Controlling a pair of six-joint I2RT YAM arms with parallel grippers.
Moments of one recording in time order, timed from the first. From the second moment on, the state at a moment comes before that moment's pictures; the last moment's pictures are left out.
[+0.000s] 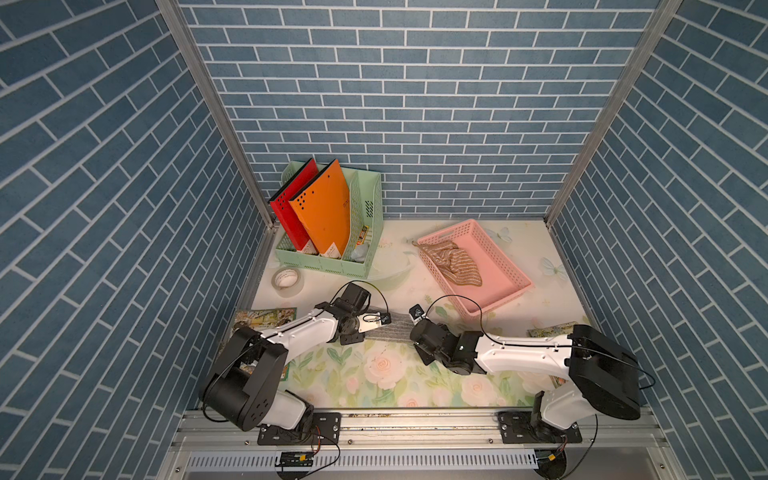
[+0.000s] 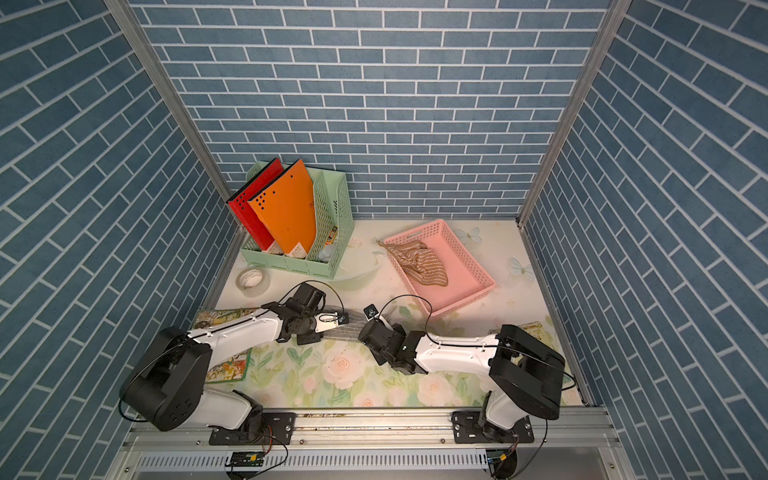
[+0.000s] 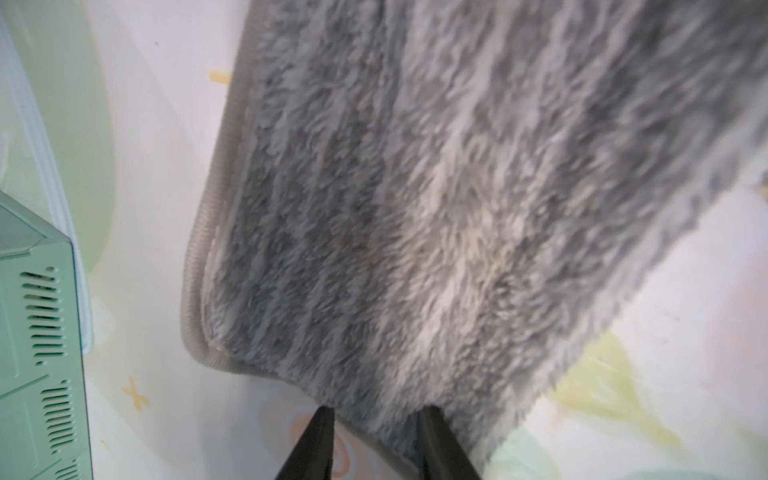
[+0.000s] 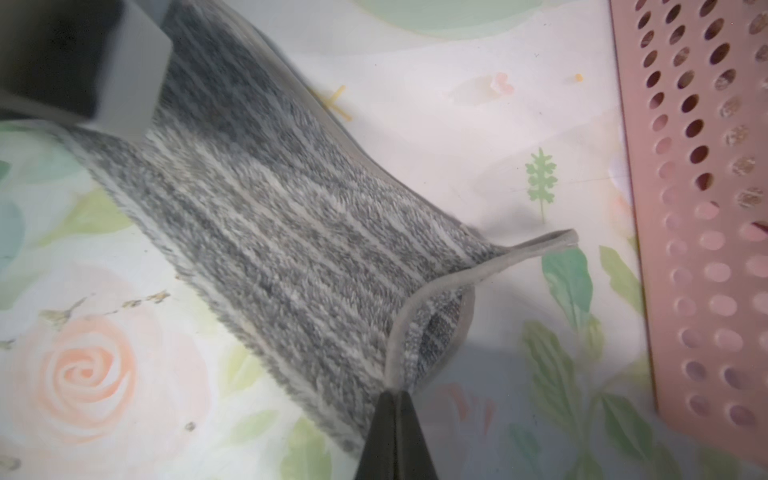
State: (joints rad) left arm -0.49 1.45 0.69 -0.42 -0.08 0.95; right arm 1.18 1.50 0.75 -0.21 0.37 0.39
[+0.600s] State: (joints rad) left arm -0.50 1.47 0.69 -0.38 -0.05 0.95; right arm 1.09 1.23 0.53 -0.11 0.12 0.42
